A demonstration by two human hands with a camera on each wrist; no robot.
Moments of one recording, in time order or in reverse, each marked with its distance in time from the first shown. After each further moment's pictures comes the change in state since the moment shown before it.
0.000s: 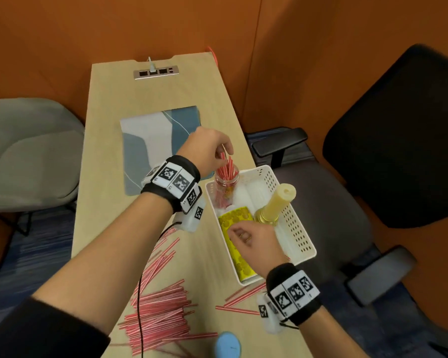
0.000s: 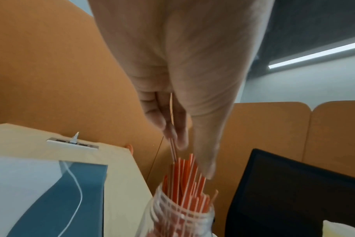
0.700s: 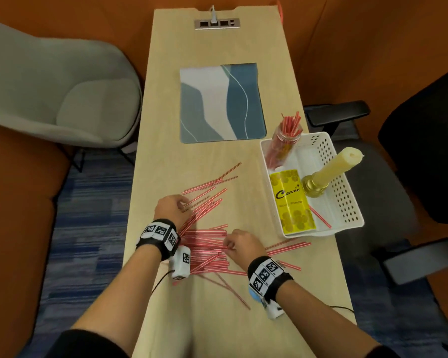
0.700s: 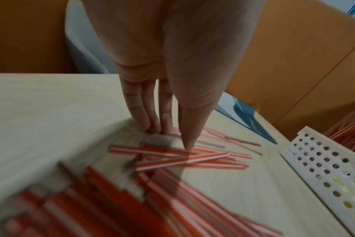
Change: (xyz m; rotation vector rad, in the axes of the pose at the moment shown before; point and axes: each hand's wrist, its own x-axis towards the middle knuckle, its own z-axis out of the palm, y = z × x) left_hand -0.271 -0.155 0.123 -0.253 0.018 -0.900; right_hand -0.074 0.025 0.161 -0.457 -0.540 -0.005
